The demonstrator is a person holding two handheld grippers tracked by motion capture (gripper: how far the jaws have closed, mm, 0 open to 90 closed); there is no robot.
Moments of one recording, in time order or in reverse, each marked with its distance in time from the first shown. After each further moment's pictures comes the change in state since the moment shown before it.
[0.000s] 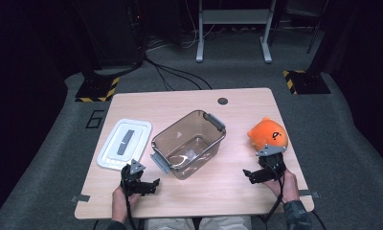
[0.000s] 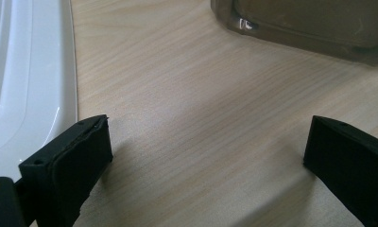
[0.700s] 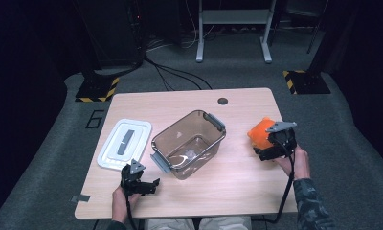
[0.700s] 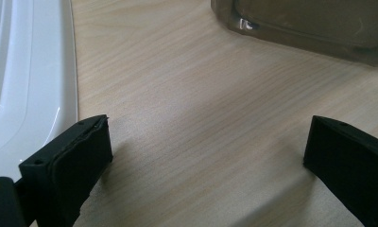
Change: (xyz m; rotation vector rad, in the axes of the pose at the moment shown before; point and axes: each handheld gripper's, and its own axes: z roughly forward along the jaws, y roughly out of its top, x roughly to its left) left arm 0.000 0.000 0.000 0.000 0.000 0.000; right arm -0.055 0.048 -0.019 0.011 -0.105 -0.015
